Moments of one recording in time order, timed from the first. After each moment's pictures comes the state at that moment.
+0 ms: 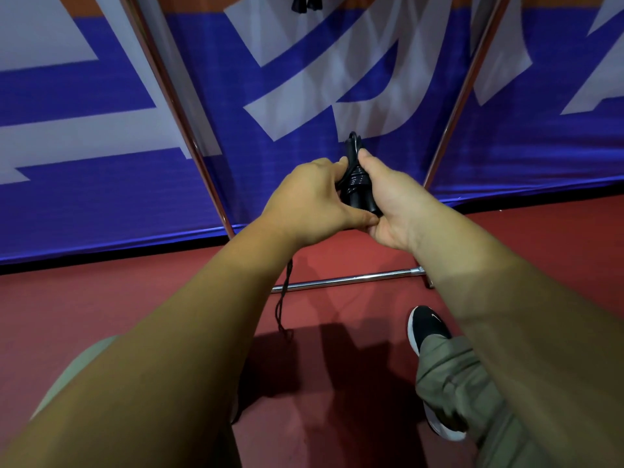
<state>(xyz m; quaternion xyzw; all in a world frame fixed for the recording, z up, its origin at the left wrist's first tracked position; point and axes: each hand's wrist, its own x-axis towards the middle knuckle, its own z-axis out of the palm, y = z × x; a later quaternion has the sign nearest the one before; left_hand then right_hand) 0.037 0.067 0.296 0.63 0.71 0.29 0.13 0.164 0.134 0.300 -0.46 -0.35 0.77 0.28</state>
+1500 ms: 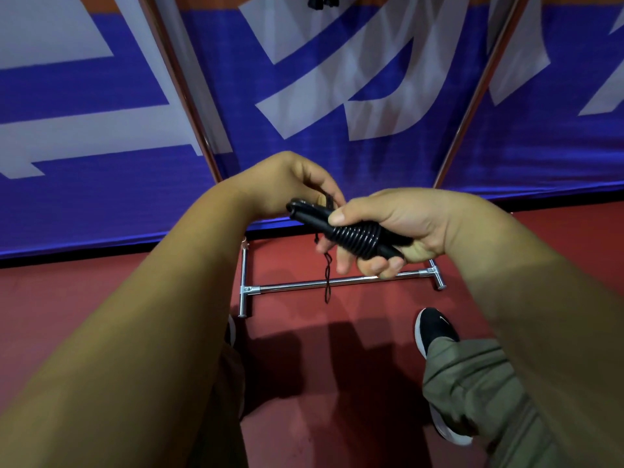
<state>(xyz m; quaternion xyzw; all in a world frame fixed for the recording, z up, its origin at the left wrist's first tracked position) -0.025 0.057 0.321 0.63 0.65 0.24 0.36 0.185 0.126 0.315 -0.26 -0.58 0.76 -0.14</state>
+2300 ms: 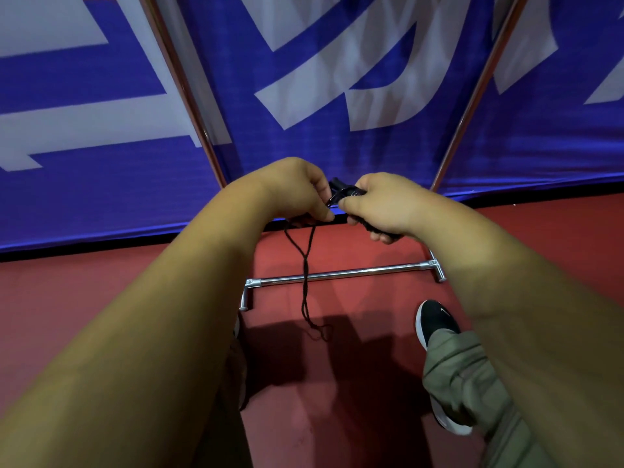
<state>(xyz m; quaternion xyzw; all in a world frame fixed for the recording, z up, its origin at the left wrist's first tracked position) -0.009 0.063 0.310 0.51 0.78 0.15 0.34 0.162 0.147 0.273 -0.46 -0.76 0.46 0.03</state>
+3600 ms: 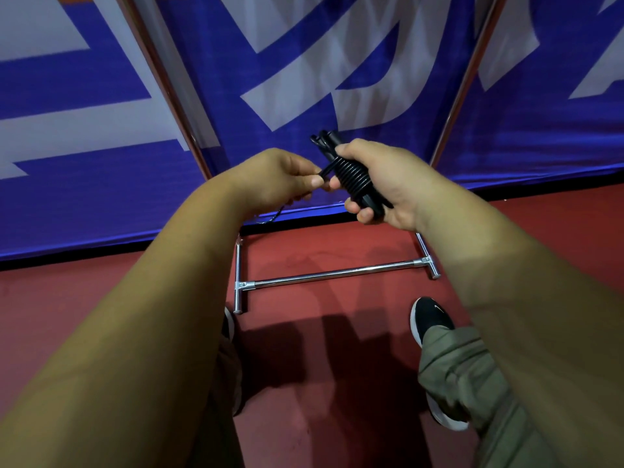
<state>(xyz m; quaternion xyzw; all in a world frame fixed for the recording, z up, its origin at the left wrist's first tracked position) -0.016 0.064 0.312 0.57 0.73 0.22 0.31 0.169 0.145 0.303 -0.42 -0.54 0.70 0.18</state>
